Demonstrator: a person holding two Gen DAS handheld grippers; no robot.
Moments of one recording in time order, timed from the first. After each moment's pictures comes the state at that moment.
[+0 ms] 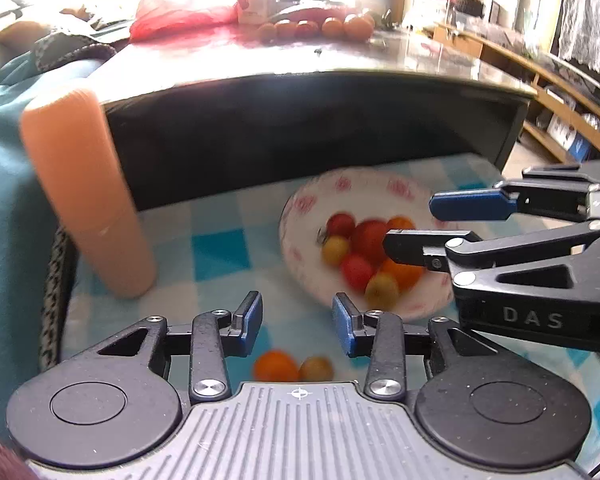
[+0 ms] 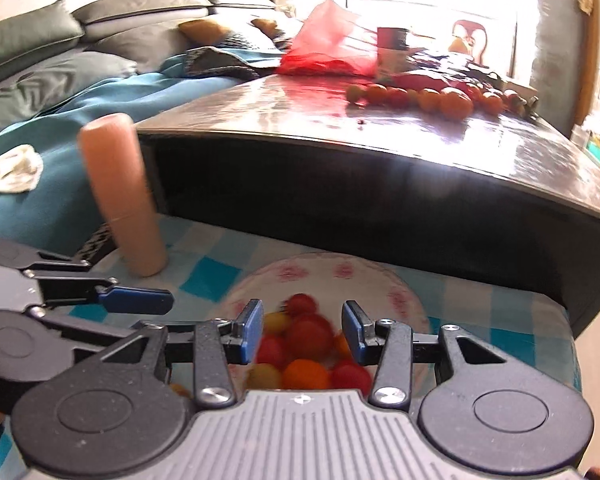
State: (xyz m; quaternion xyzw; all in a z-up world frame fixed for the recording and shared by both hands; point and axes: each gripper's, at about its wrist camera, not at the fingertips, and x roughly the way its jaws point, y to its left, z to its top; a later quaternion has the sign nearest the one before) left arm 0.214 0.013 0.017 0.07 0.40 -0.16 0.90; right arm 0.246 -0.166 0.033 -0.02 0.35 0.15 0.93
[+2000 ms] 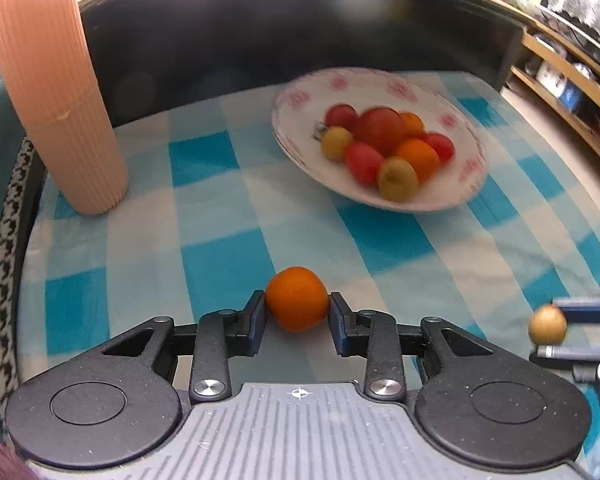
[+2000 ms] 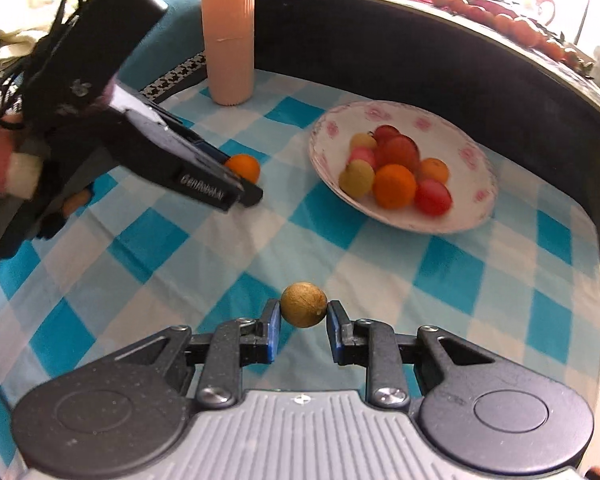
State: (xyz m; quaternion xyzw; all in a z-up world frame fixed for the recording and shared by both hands) left arm 0.206 0.023 -0.043 0.09 0.46 -0.19 0.86; right arm 0.138 -0.152 -0.019 -0.11 0.45 0.20 0.87
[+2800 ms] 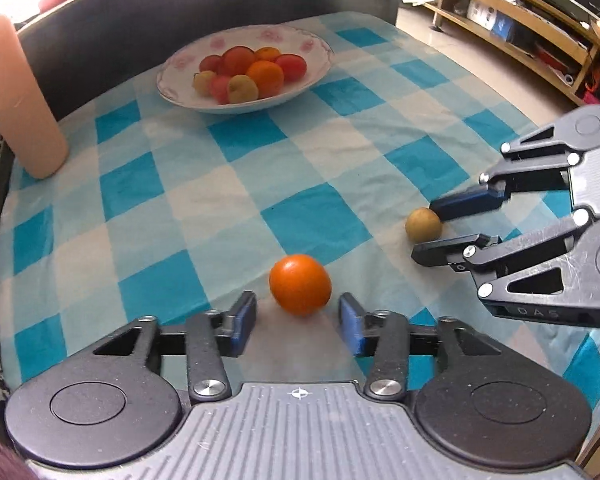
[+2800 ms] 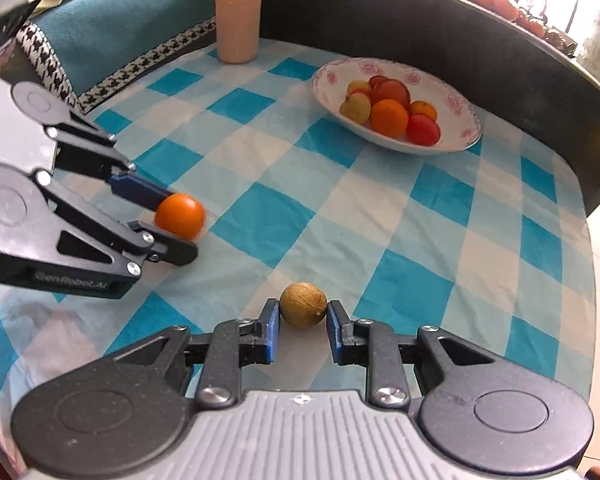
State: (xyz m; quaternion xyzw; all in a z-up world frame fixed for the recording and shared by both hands) left arm 0.095 -0.008 -0.043 0.16 0.46 -0.26 0.83; right arm 0.091 -0.164 -0.048 -0.12 0.46 0.19 0.86
